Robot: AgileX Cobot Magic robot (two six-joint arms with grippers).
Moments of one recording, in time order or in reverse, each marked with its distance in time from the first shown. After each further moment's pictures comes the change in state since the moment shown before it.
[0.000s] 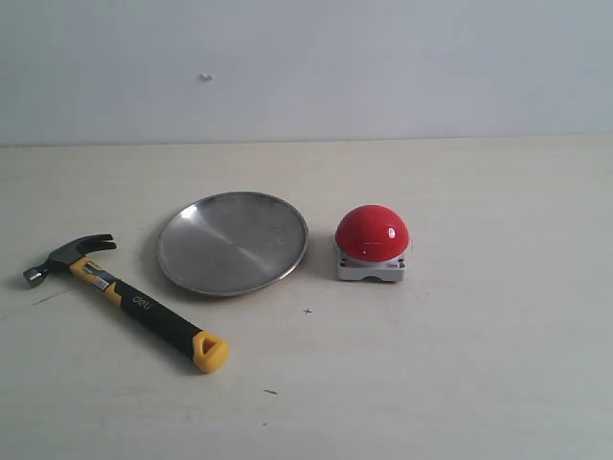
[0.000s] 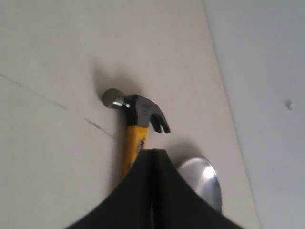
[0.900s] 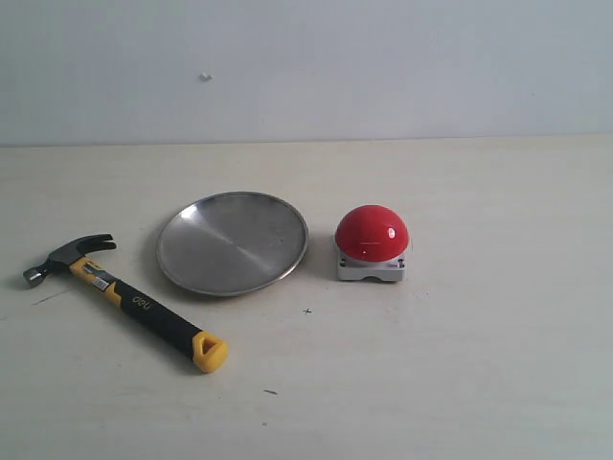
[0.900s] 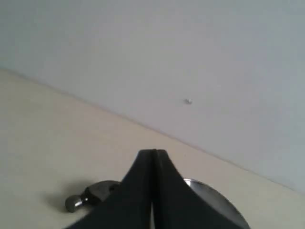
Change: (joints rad) left arm 0.086 -0.593 0.254 0.512 -0.211 0.309; right arm 0.000 0.000 0.000 -0.004 0.000 0.000
